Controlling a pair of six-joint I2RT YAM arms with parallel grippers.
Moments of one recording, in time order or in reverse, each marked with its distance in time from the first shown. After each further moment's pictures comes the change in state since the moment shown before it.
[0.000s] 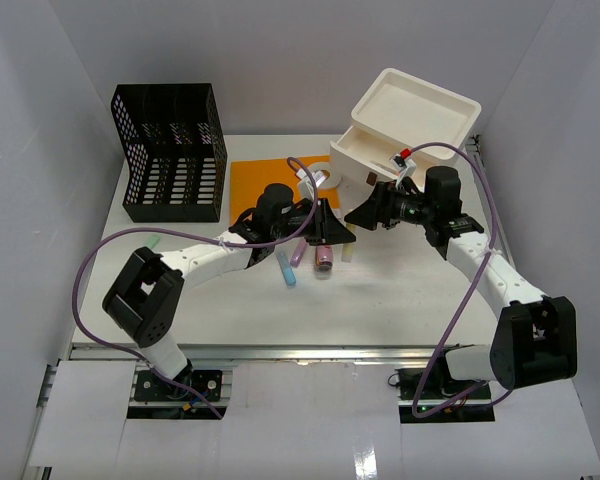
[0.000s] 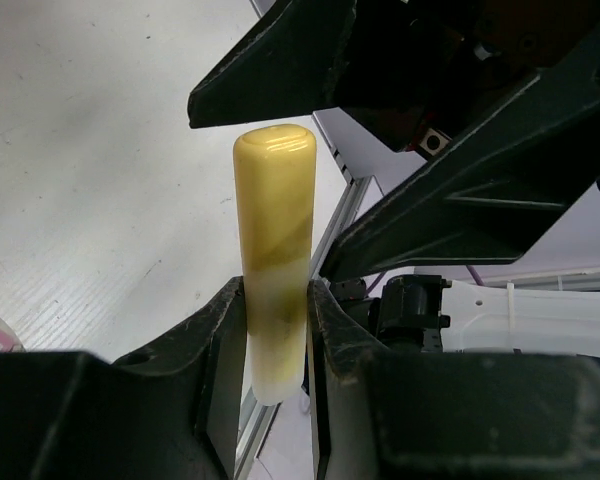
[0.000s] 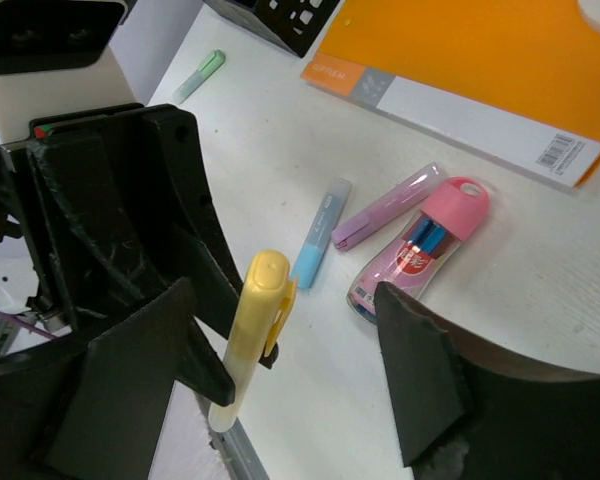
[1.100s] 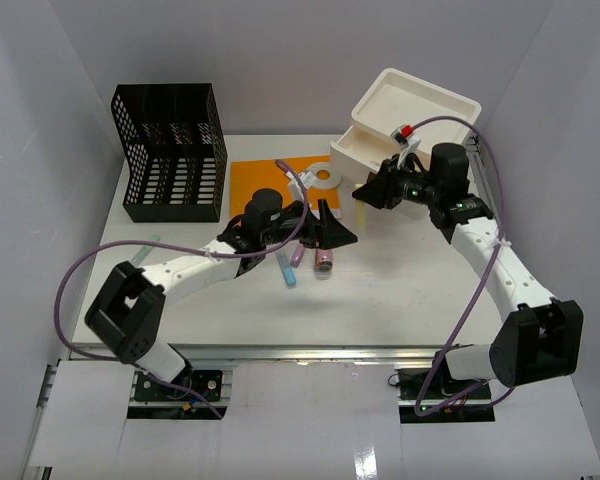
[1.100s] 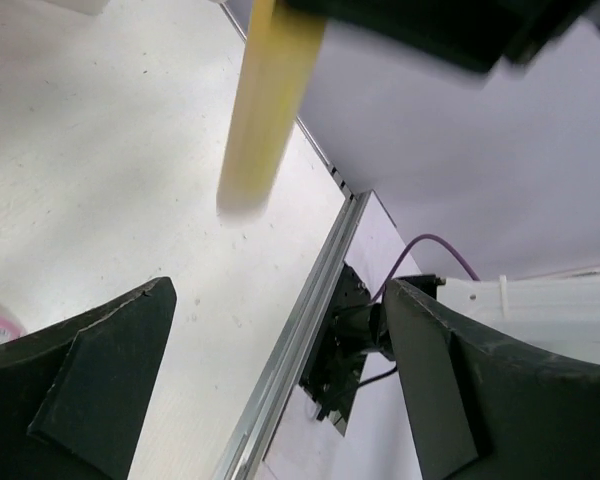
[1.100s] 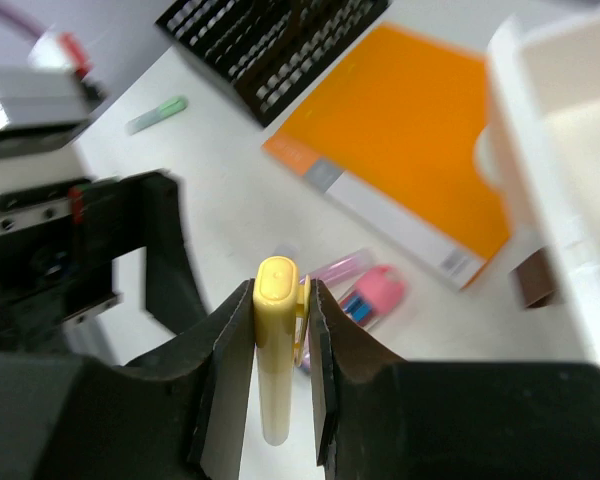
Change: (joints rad) left arm -0.008 -0.166 -0.113 0.028 -0.070 0.047; right arm 0.007 0.010 0.240 -0.133 0.075 -0.221
